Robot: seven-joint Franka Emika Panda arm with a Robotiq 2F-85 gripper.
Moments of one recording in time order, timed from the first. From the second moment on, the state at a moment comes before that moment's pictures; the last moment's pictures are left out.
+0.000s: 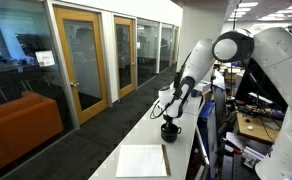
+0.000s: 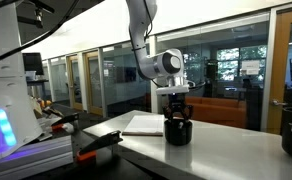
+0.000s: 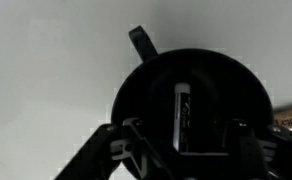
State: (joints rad) arm -0.08 0.78 -0.14 -2.03 -0.23 2.71 -0.25
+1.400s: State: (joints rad) arm -0.10 0.82 -0.13 -2.08 -0.25 2.90 -0.36
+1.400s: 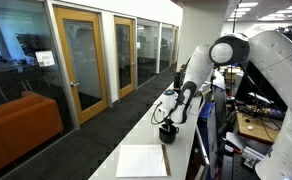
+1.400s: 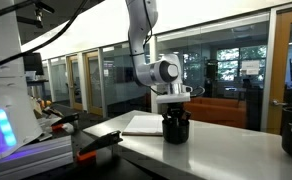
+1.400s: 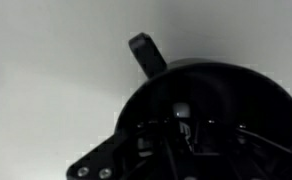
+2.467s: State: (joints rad) arm -0.02 0.61 -0.12 -2.12 -0.26 2.82 -0.31
